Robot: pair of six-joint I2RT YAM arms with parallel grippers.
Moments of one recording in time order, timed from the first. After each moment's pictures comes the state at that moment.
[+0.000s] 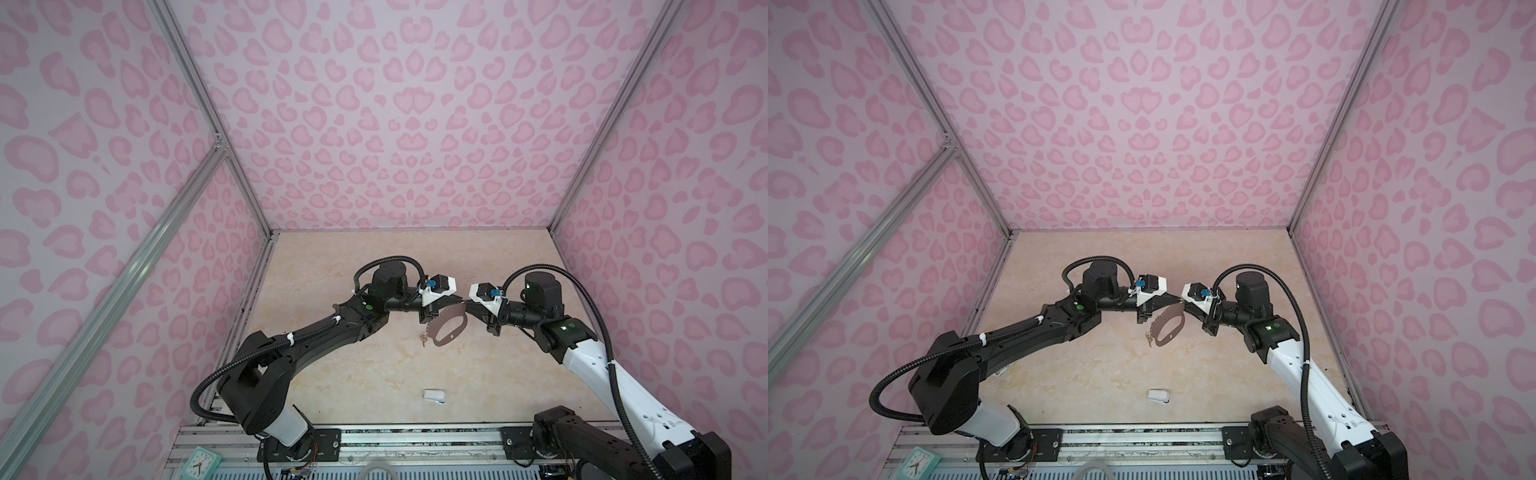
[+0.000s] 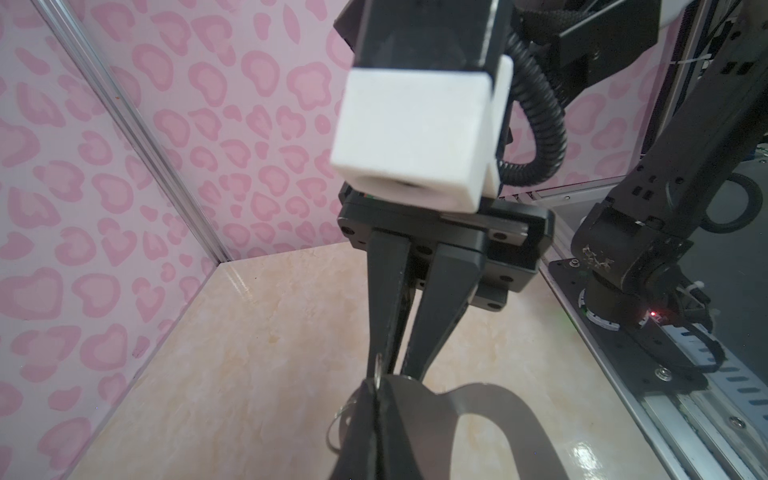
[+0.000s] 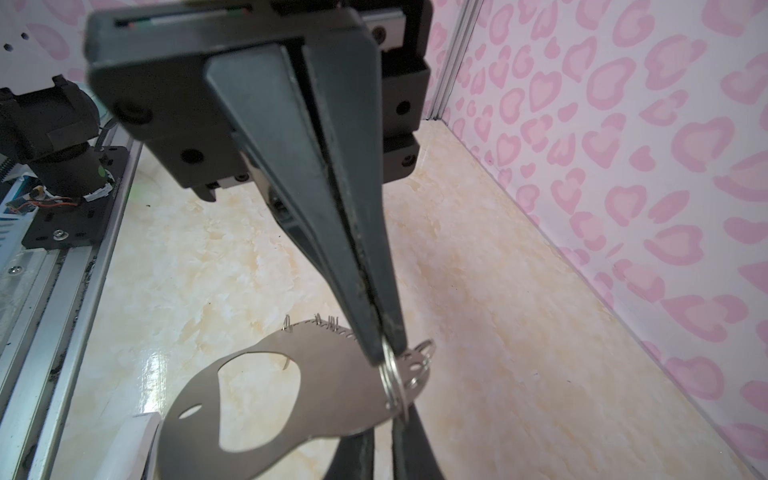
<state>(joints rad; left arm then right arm) -0.76 1.57 1.06 0.30 0.74 0.38 0.28 1.03 0.76 -0.26 -0.77 -0.60</state>
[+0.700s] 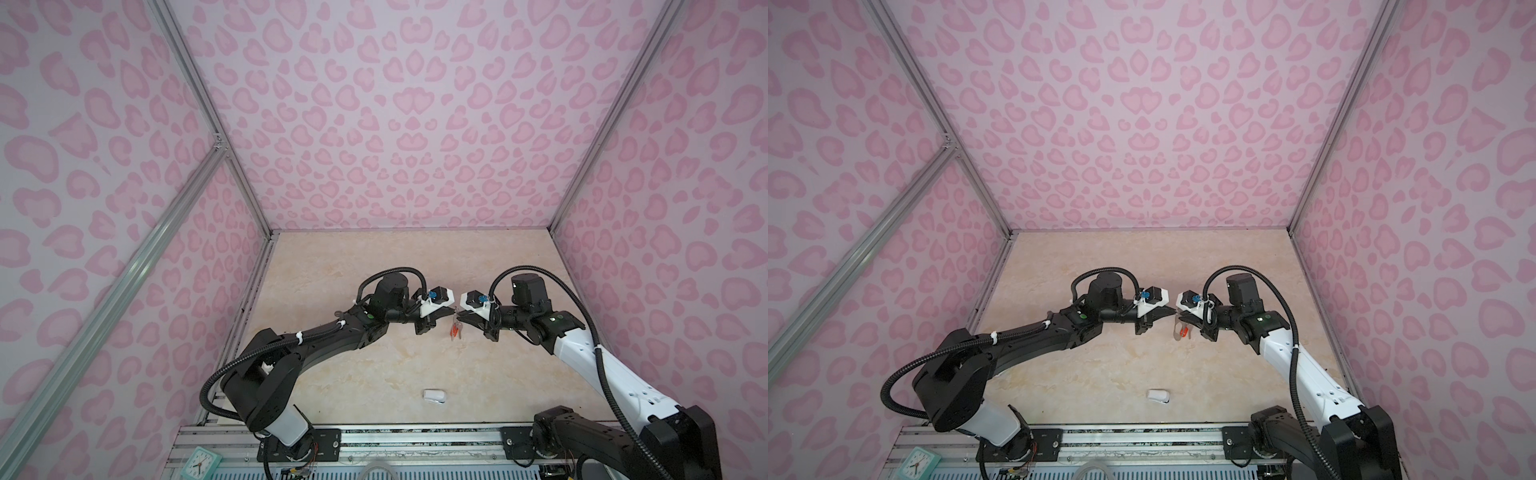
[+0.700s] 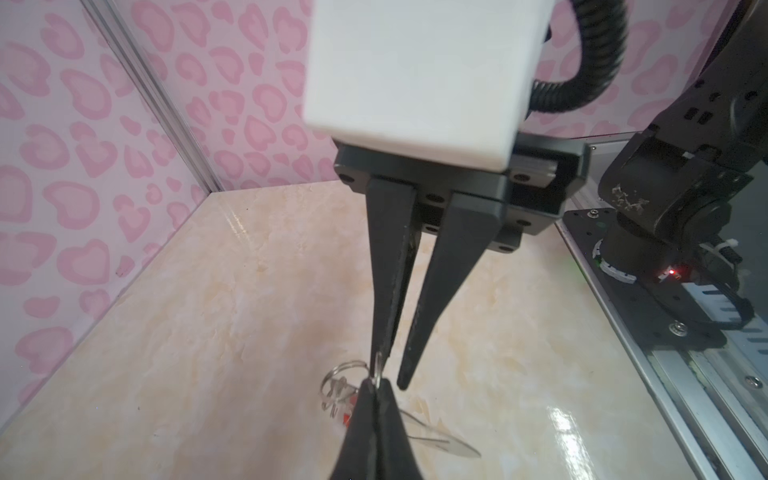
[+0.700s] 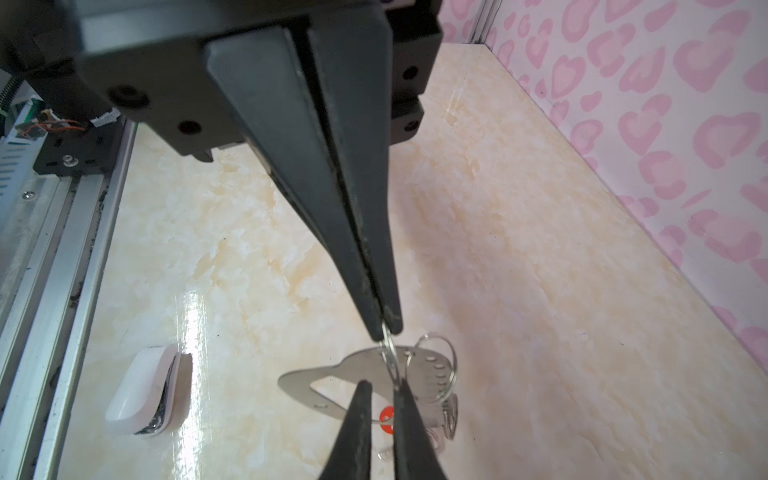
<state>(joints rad) -0.77 1.58 0.94 0.29 0.64 0.40 0.29 1.14 0.78 -0.43 -0.73 -0.76</state>
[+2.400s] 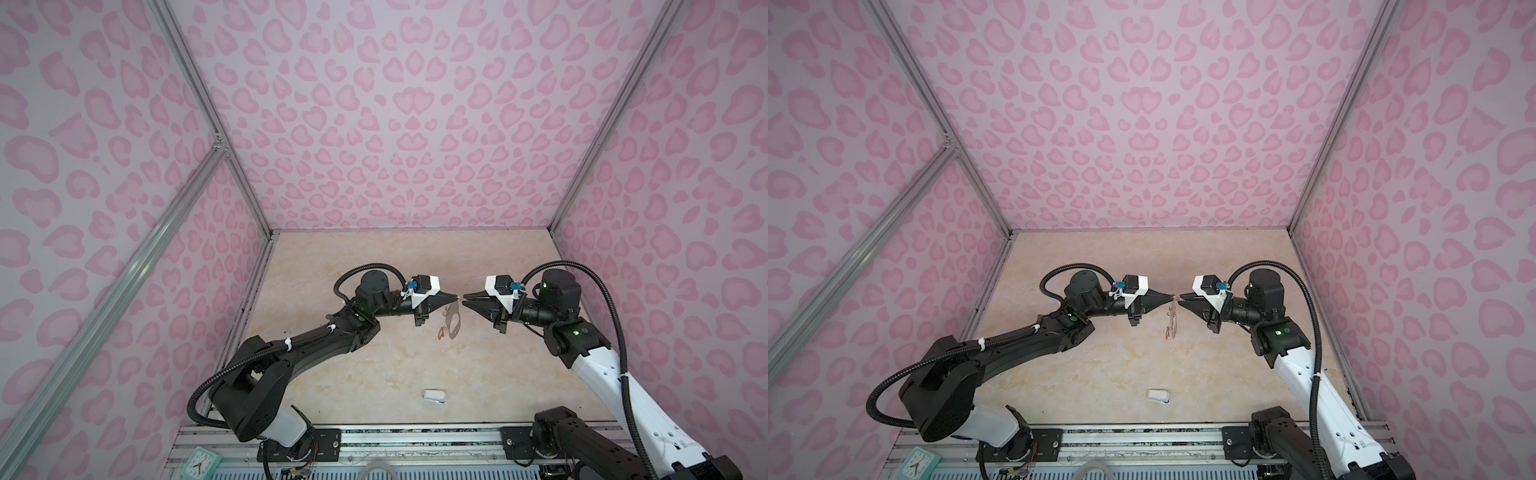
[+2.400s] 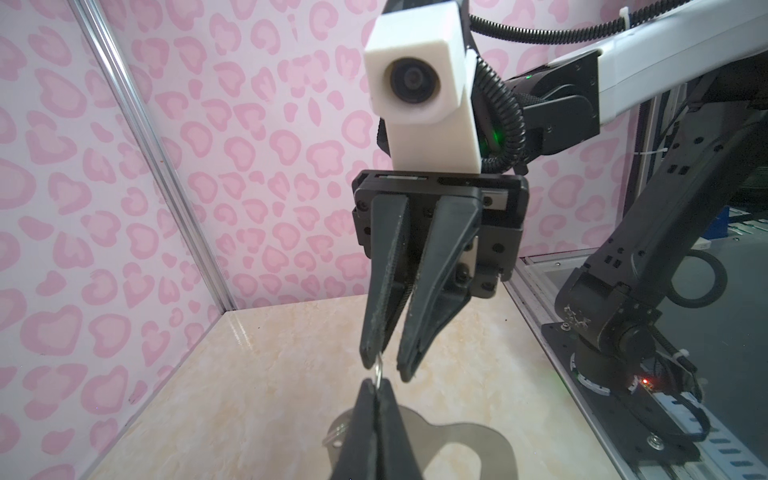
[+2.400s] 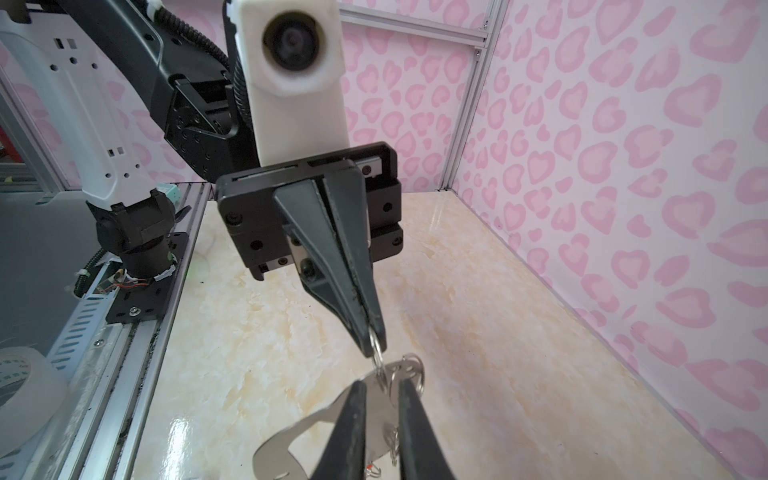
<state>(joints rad) -0.74 1.51 0.89 0.69 0.80 0.15 0.24 0.95 0.79 -0.17 -0.96 -0.40</state>
